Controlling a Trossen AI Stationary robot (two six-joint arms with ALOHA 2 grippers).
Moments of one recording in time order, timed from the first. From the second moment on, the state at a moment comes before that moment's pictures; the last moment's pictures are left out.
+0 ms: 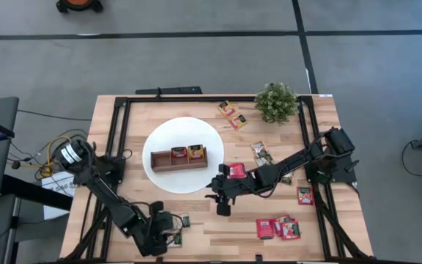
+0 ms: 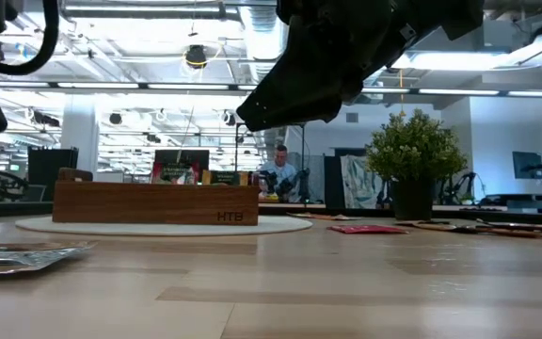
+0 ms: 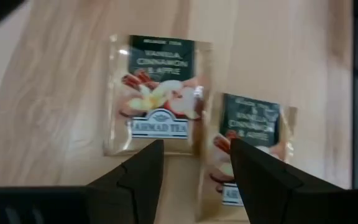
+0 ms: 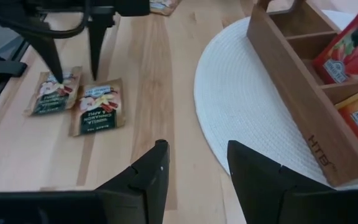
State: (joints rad) left arm -0.88 1.75 0.91 -0.25 -0.41 -1.03; right arm 0.35 1.84 1.07 0.13 0.25 0.20
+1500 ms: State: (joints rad) left arm -0.94 1.63 0.91 -0.40 -1.18 -1.16; right arm 0.36 1.97 1.07 0.47 0.16 0.20
